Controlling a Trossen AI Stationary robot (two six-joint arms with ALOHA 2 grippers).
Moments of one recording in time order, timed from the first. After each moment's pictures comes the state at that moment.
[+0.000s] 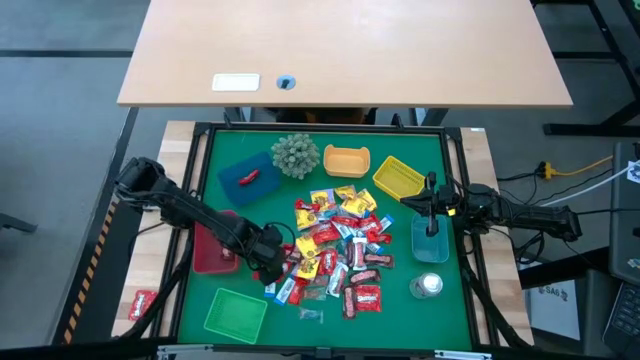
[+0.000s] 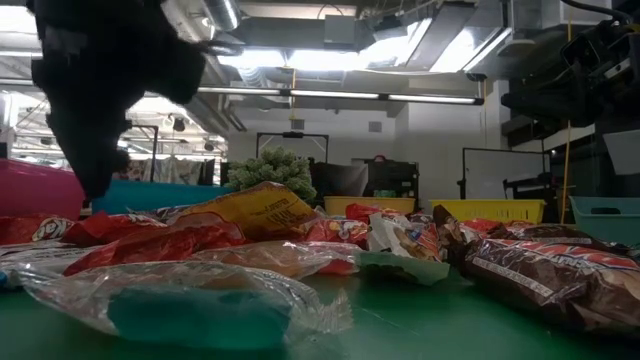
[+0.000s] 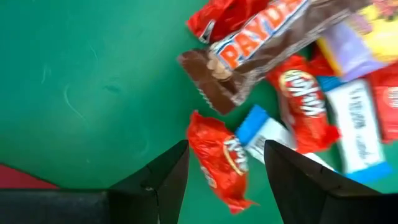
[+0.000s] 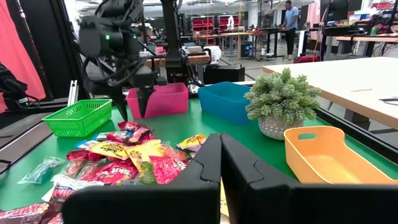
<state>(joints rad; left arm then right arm) -0.41 1.62 1.00 -0.76 -0.06 -1.10 -0.08 0.02 0.01 0.02 -0.03 0.06</state>
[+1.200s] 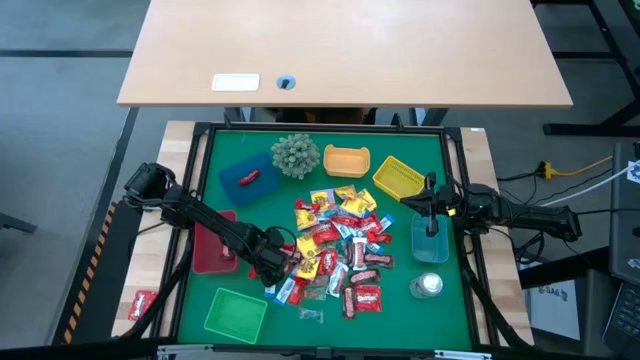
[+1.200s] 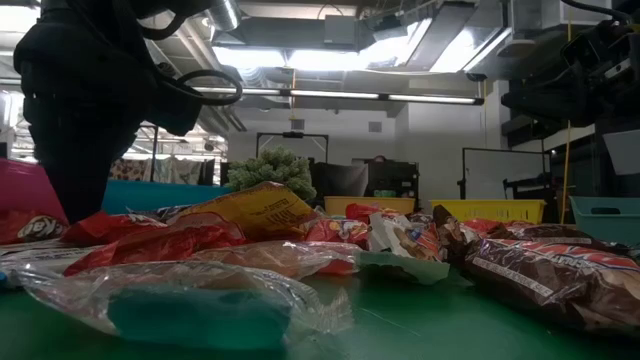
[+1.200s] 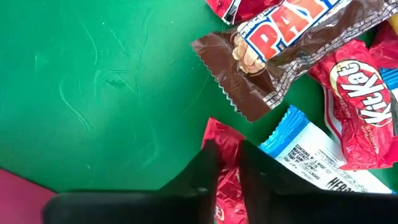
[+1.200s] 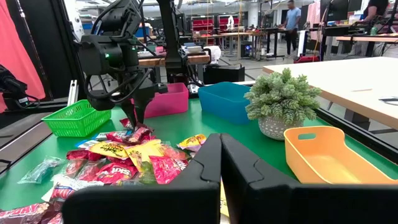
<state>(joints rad) -0.41 1.71 1.00 -0.77 -0.06 -1.10 -0.08 0.02 0.01 0.02 -0.03 0.06</state>
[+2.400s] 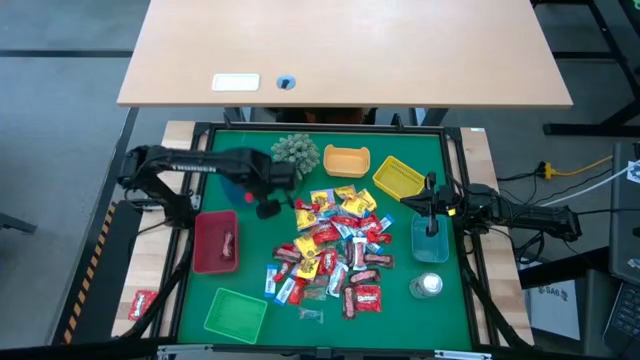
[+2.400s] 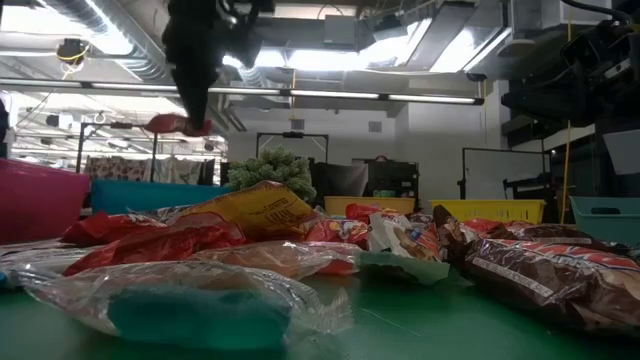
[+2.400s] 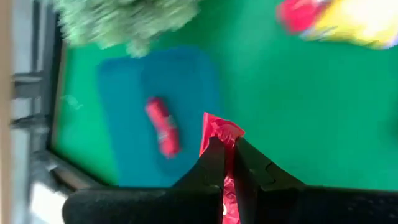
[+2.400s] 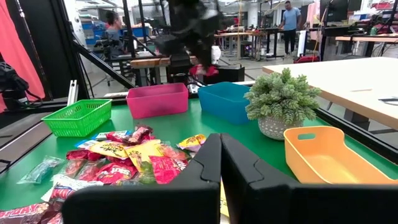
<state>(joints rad) 0.11 1.57 1.35 -1.32 -0.32 -0.28 -0.08 0.02 0.01 0.02 -0.03 0.05</state>
